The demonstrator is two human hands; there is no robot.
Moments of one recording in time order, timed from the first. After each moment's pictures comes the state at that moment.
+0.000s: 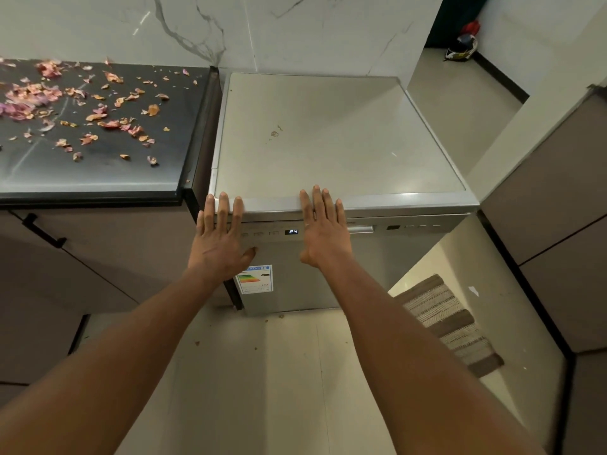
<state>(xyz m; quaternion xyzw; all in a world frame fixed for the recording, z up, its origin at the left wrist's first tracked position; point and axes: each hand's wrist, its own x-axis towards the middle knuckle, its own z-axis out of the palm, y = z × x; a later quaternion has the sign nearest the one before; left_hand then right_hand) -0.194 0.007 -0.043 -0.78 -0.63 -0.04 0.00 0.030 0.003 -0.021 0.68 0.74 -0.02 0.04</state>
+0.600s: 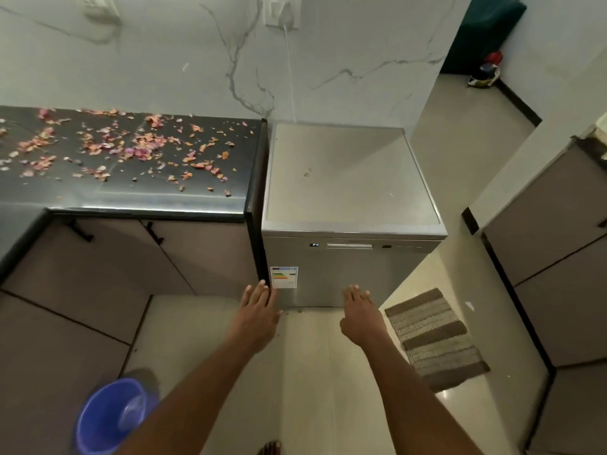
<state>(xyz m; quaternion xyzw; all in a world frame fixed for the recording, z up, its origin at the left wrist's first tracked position) -0.206 -0.214 0.061 -0.79 -0.61 0.06 -0.10 0.058 -0.202 0.058 0.67 0.72 -0.17 0.07</state>
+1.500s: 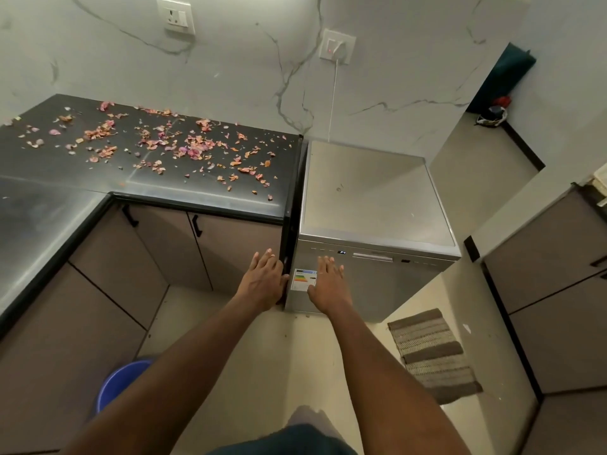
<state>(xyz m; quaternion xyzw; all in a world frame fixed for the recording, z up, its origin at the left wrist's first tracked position) -0.305 -0.203 0.145 -0.78 -0.61 -0.02 -0.09 -0.116 -0.186 0.137 0.66 0.73 -0.16 -0.01</state>
